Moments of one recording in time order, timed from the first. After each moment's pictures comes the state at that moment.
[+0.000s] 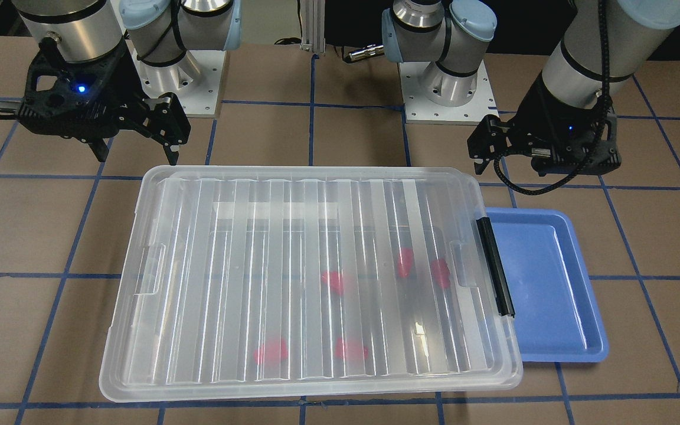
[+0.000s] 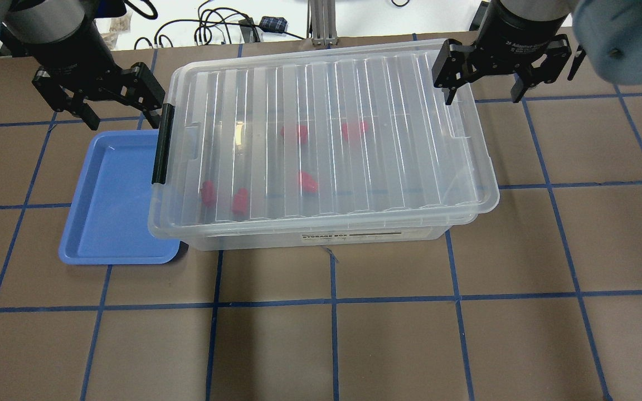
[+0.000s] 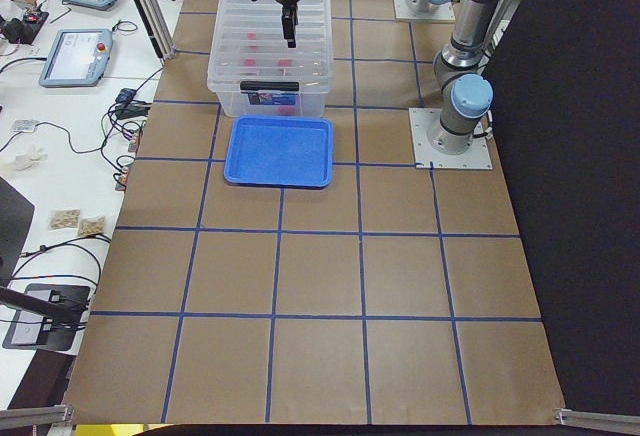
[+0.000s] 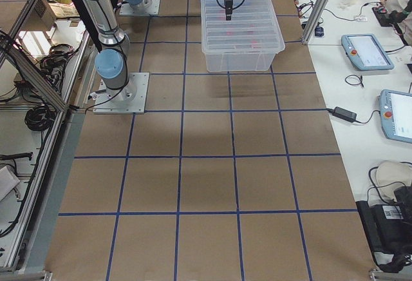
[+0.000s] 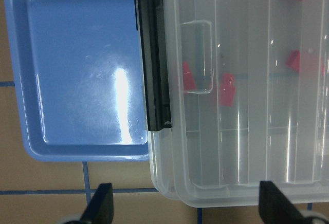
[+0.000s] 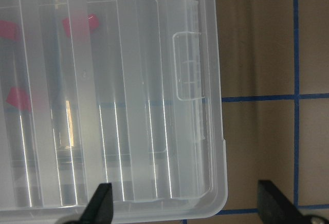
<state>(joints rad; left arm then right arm) -1.49 -1.65 -1.46 -1.66 1.59 0.10 1.62 -1.53 1.49 -1.62 -1.59 0.08</state>
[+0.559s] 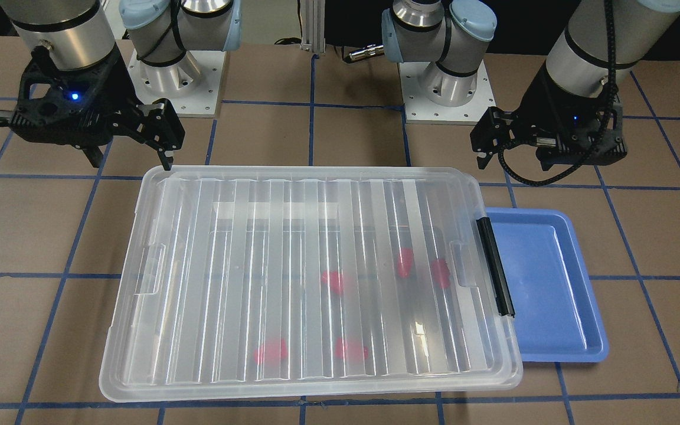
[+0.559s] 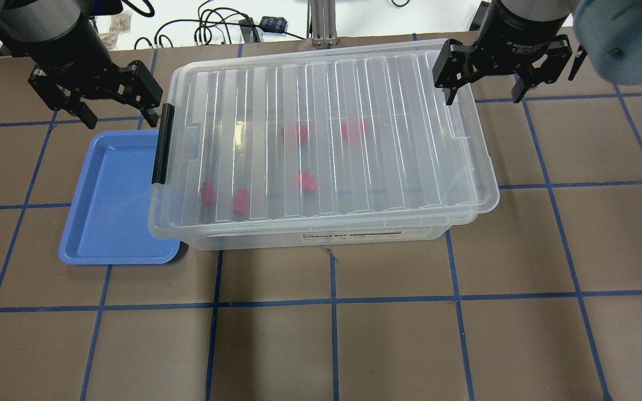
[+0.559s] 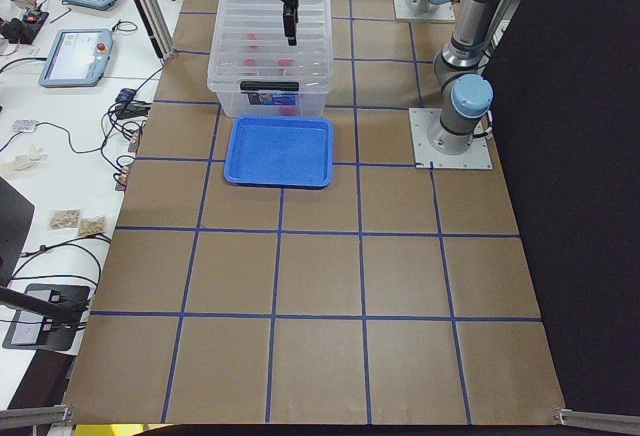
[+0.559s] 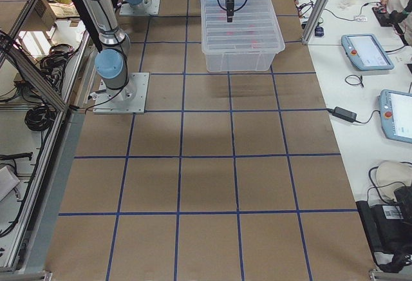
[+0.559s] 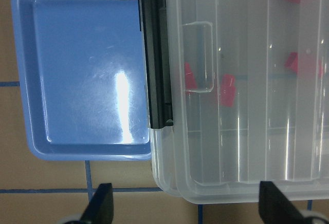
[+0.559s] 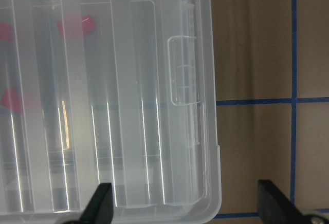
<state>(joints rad) -1.49 -1.64 -1.46 -1.67 1.59 0.10 1.59 -1.51 1.50 -1.63 -1.59 0.04</state>
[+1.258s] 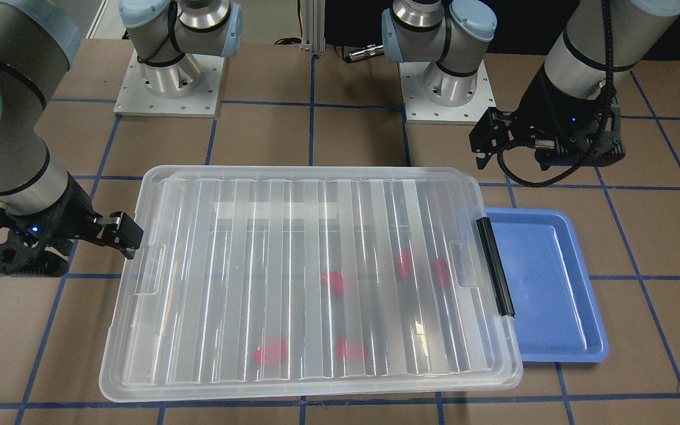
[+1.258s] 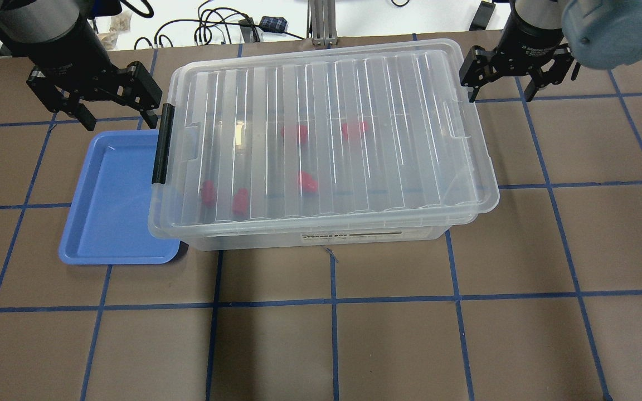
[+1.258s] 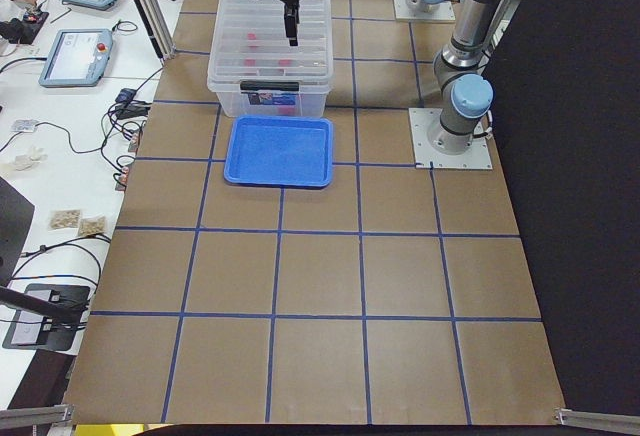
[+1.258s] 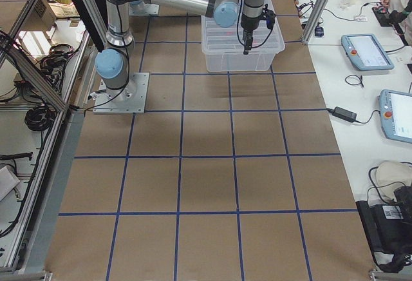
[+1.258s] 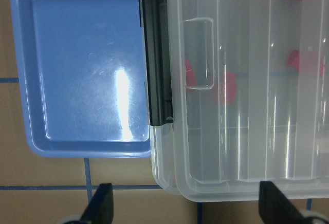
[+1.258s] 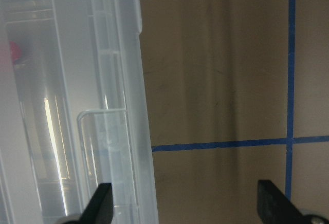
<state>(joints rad) -1.49 -1.64 -1.46 -1.67 1.59 0.09 1.48 -1.29 1.50 -1.78 -1.58 -0.05</state>
